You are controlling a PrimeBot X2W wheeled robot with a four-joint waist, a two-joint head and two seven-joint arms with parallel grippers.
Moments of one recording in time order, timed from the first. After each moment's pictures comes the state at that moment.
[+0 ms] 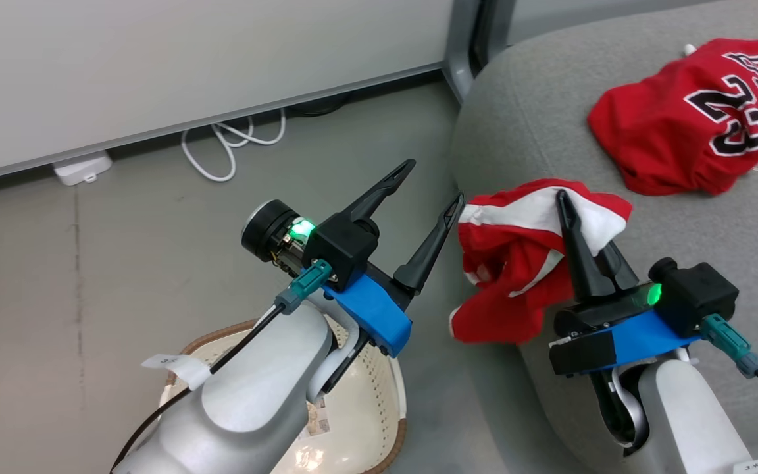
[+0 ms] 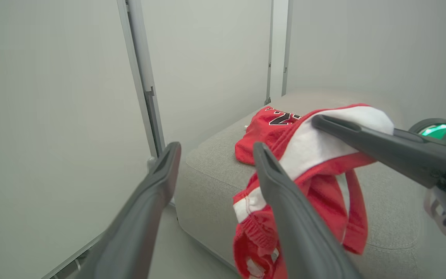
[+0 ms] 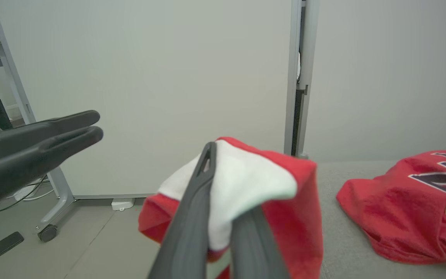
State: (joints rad) left arm -0.70 0.14 -0.85 0.46 -0.47 -0.06 -0.26; right arm -0.32 -0.05 0.13 0.20 0.16 0.13 -0.26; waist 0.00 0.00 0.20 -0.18
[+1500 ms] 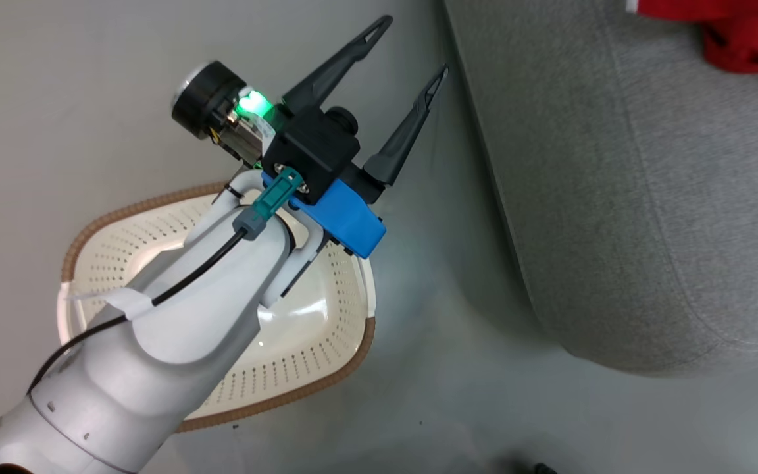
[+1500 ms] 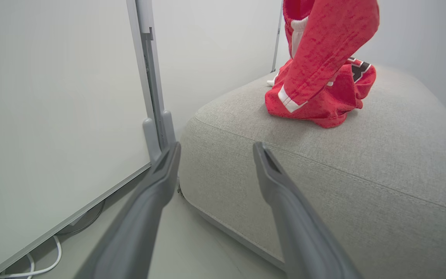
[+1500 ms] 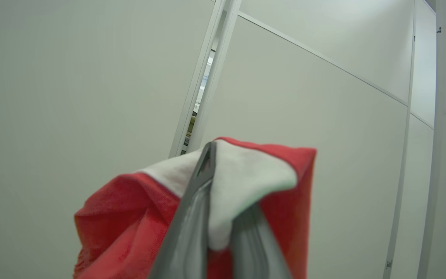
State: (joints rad) left arm -0.91 0.26 -0.85 0.33 -0.39 -0.02 -0.19; right arm -1.04 -0.30 -0.29 0.07 0.12 0.13 -0.26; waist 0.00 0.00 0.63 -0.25
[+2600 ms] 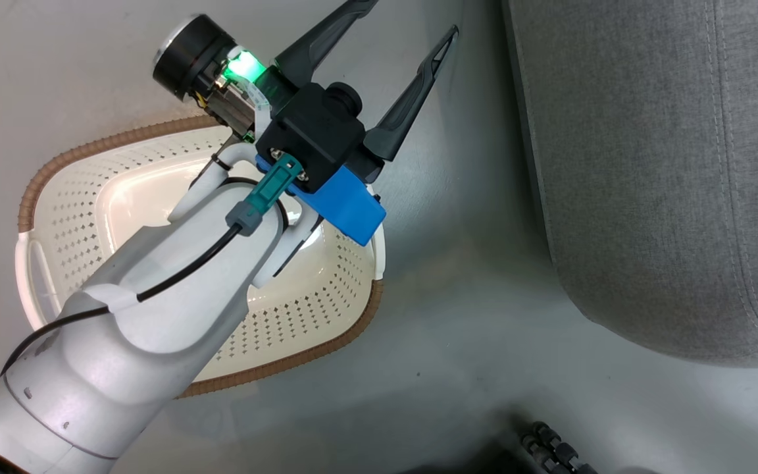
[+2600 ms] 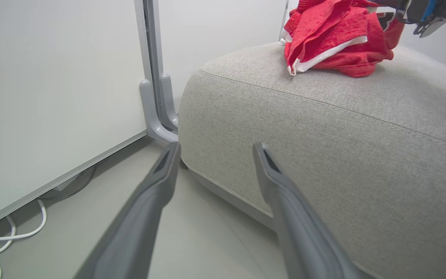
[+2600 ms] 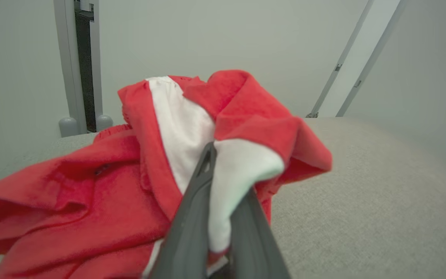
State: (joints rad) left arm -0.99 0.31 -0.87 0.26 -0.35 0.00 -0.18; right arm -1.02 -0.38 -0.47 0.63 0.10 0.13 -0.26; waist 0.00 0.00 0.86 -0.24
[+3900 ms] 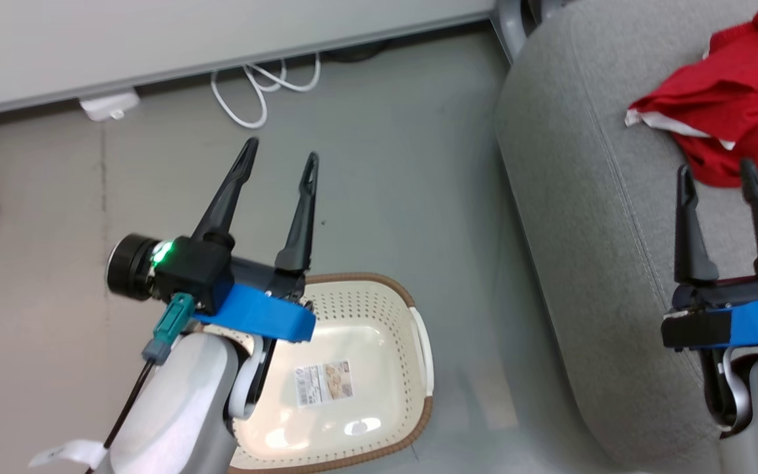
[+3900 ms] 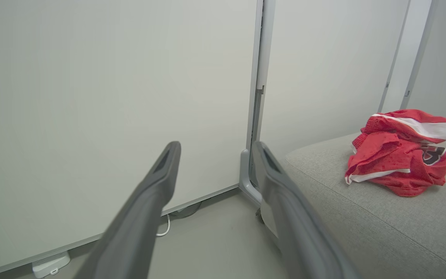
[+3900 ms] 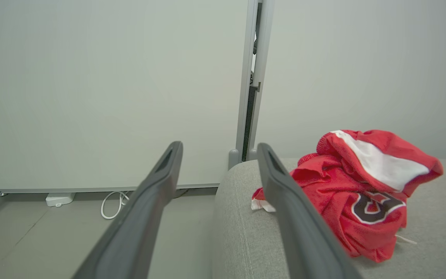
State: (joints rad) left arm -0.47 0.19 -0.48 0.21 -0.32 0.04 -0.26; right arm -0.31 -0.14 -0.13 0.14 0.10 0.13 -0.26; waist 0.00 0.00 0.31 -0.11
